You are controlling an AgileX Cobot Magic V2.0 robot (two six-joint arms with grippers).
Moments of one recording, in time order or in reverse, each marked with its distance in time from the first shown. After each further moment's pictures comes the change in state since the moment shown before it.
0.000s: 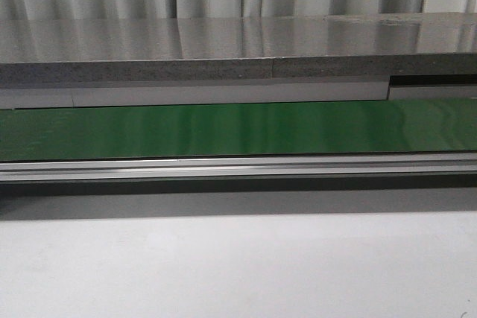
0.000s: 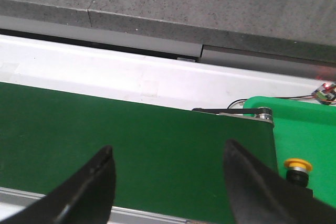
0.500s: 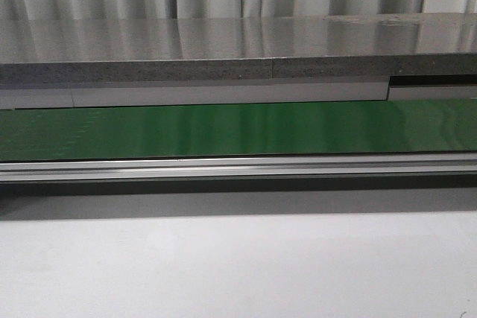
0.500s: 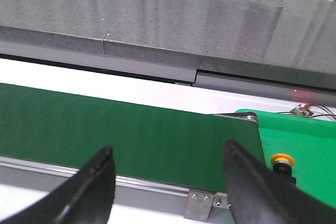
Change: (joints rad) left arm 0.000 0.000 0.000 0.000 0.000 0.000; right arm 0.000 -0.507 0.283 0.002 0.016 0.000
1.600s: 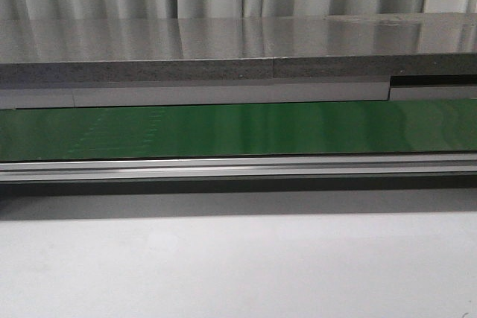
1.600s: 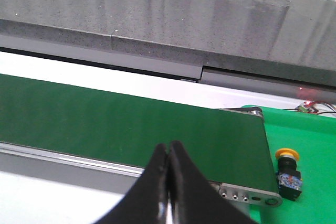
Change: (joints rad) left arm 0.000 0.000 0.000 0.000 0.000 0.000; right arm 0.000 -0.070 0.018 0.002 0.053 0.000
